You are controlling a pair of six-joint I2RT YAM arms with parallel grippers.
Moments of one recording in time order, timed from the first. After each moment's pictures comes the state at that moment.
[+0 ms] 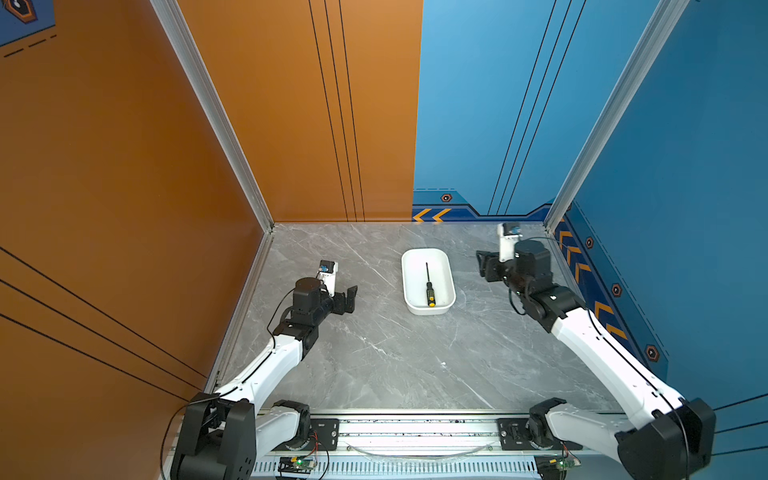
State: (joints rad) left arm -0.16 1.11 0.51 0.17 0.07 -0.03; right arm 0.23 1.13 0.94 -0.21 0.13 0.11
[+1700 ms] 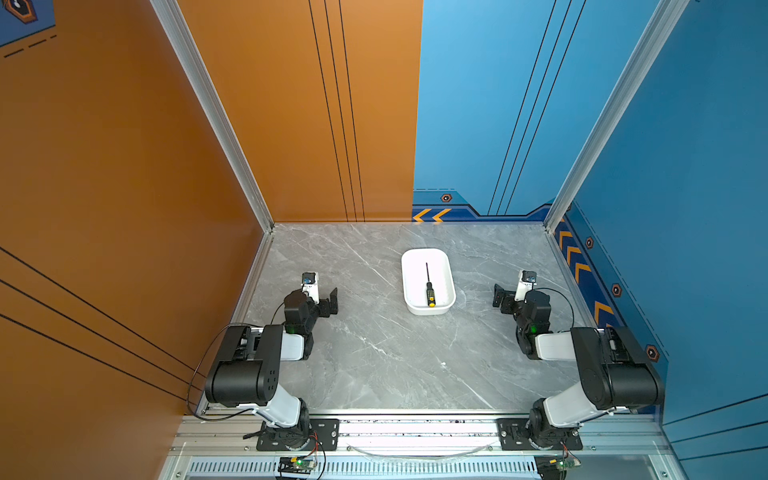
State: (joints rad) left arm 0.04 1.57 0.35 0.87 0.11 0.00; right arm 0.01 1.55 0.36 0.83 0.11 0.07
